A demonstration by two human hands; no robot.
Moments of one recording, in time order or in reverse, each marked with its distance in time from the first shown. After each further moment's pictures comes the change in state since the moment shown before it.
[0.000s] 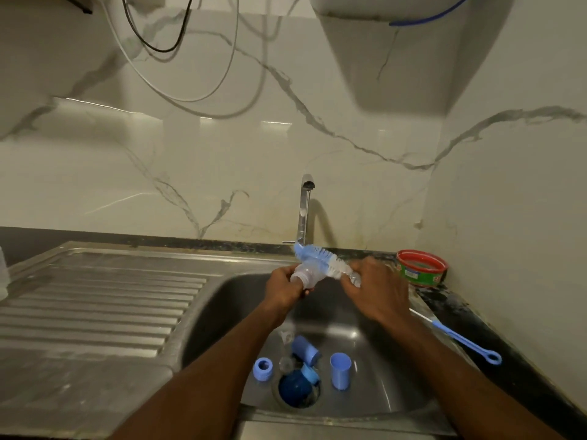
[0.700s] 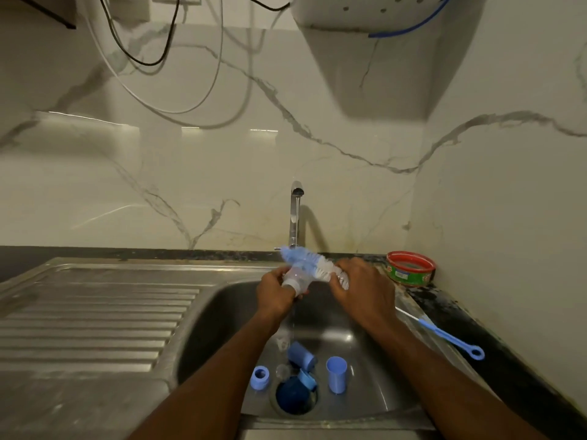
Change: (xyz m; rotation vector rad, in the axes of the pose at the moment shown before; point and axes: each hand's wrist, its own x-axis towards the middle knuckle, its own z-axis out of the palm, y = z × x) left_hand -0.005 0.002 0.001 -0.031 0.082 0.074; right_hand -0.007 -0.009 0.005 0.041 0.083 -0.024
